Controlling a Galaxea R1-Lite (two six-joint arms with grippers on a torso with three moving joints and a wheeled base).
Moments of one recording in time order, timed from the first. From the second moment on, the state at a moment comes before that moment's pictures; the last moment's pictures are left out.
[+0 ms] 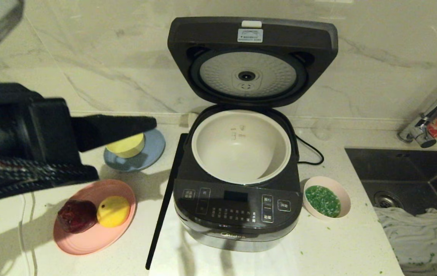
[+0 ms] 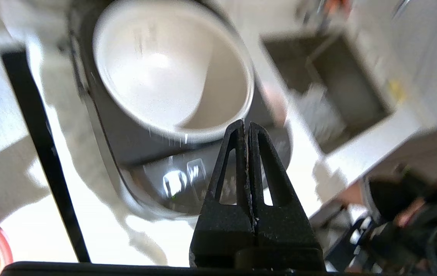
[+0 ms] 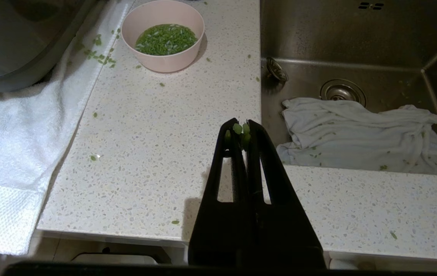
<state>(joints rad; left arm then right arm) -0.80 1.21 -1.09 0.07 0.06 -0.26 0.00 0.00 -0.05 0.12 -0.01 0.02</state>
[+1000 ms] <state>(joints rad) -0.84 1.68 -1.30 -0.40 0.33 -0.17 0.00 0.00 -0.05 0.12 -0.01 0.02</state>
